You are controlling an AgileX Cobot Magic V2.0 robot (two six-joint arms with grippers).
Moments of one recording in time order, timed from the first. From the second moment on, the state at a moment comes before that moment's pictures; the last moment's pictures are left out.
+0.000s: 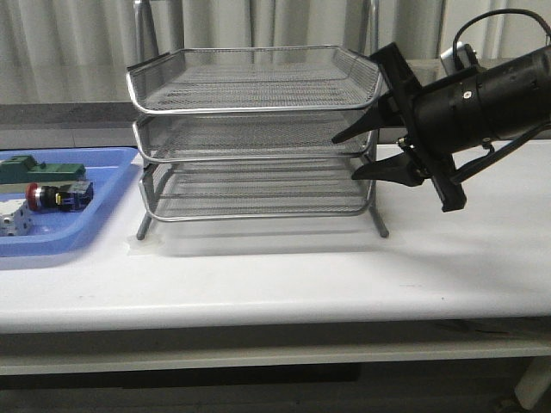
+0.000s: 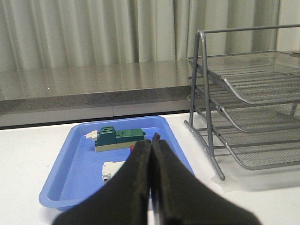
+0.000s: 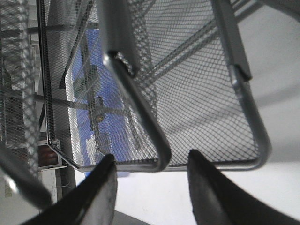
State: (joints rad) left arm -0.07 0.00 0.00 0.03 0.03 0.00; right arm 0.13 1.89 -1.00 1.80 0.67 -0.89
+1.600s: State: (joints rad) left arm -0.07 0.00 0.00 0.03 0.03 0.00; right arm 0.14 1.95 -1.06 1.81 0.70 -0.87
